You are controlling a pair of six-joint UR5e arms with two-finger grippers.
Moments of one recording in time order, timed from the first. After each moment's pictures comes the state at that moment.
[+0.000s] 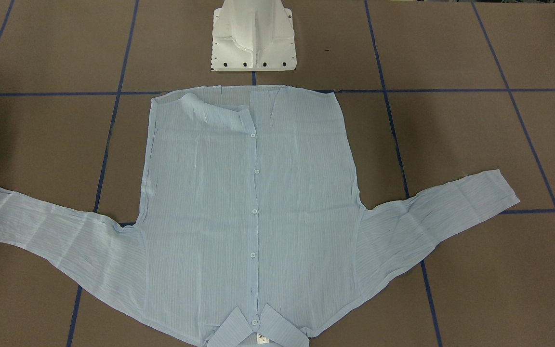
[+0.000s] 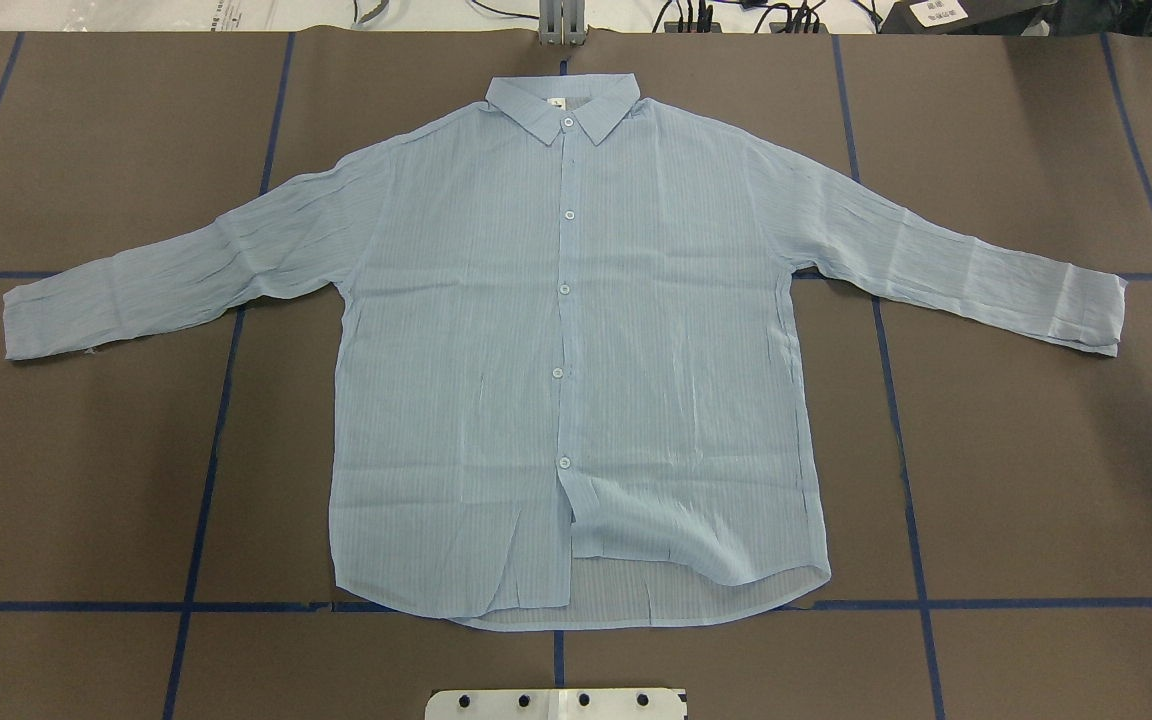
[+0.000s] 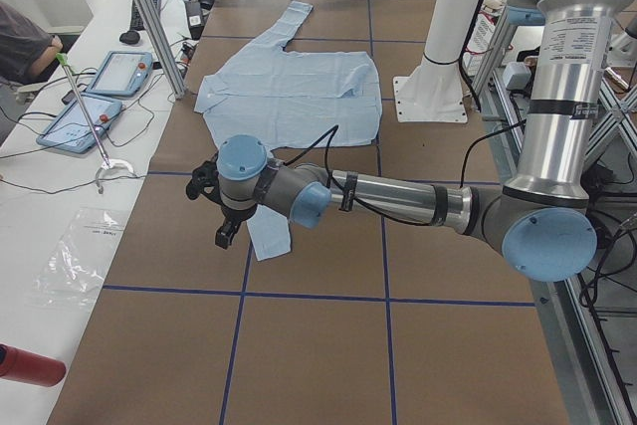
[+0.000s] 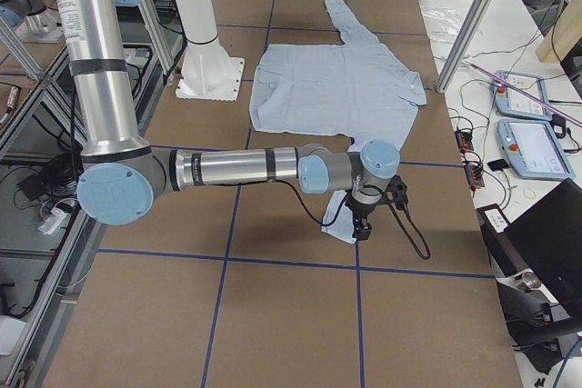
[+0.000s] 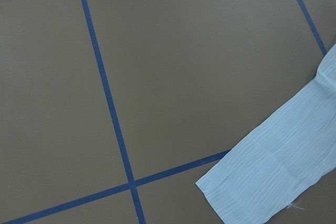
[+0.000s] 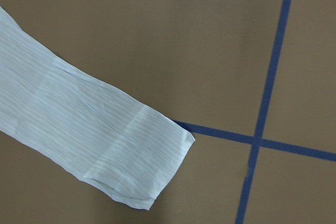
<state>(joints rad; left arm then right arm) -1.50 -1.66 -1.61 -1.91 -2.42 -0.02 1.39 -1.43 1.50 -1.49 2.37 0.04</state>
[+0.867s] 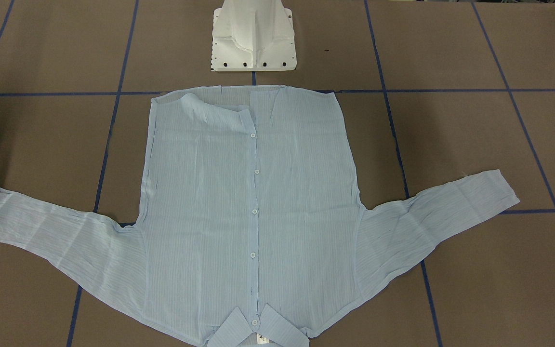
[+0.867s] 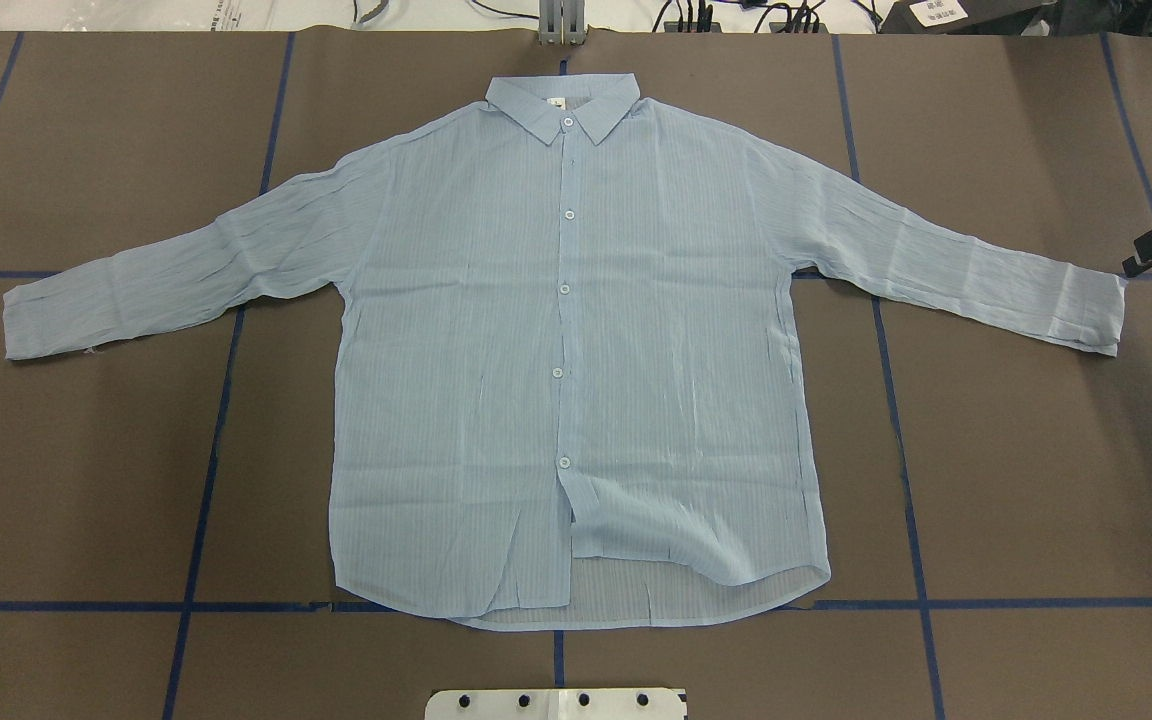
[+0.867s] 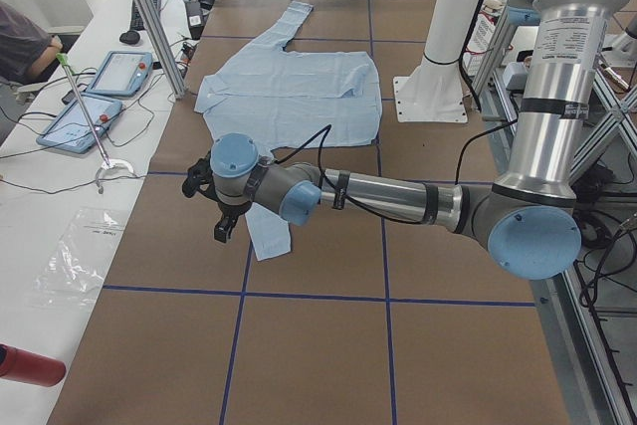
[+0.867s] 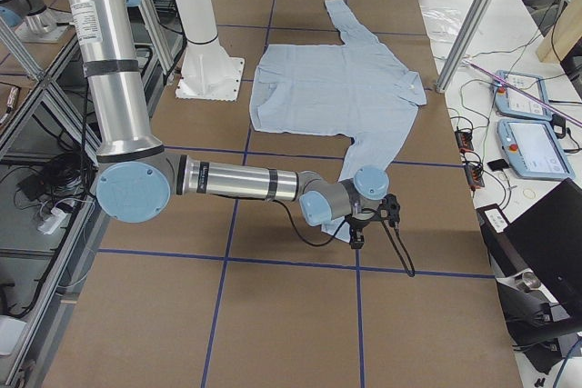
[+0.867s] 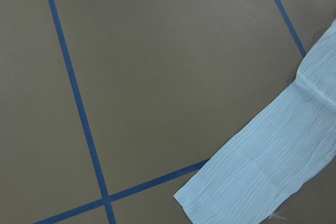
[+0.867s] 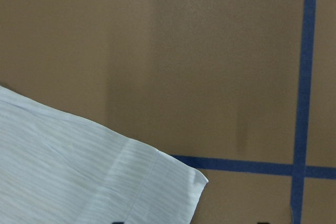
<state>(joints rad) -1.49 -1.70 -1.57 -1.92 -2.45 -0.12 1.29 -1.41 1.26 -1.09 2.36 0.37</state>
